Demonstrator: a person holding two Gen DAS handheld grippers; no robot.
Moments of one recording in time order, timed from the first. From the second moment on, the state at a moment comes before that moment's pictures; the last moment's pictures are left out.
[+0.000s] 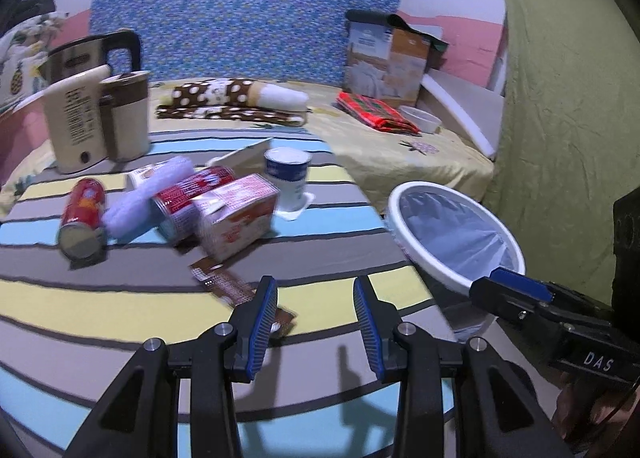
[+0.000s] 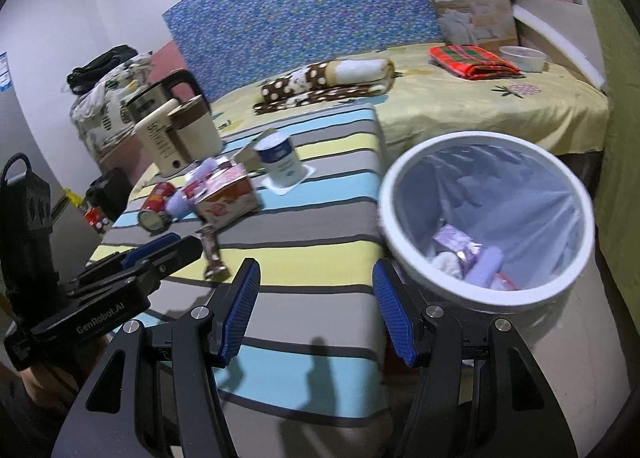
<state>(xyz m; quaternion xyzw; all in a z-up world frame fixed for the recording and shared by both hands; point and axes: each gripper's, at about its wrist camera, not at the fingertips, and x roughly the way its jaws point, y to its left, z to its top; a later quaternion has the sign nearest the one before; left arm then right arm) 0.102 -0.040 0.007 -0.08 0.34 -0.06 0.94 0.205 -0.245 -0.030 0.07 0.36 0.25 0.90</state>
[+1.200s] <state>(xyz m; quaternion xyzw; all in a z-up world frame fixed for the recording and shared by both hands) 0.139 0.126 -0.002 -0.12 0.33 0.11 0.93 0.233 -0.130 -0.034 0.01 0.37 0.30 0.88</state>
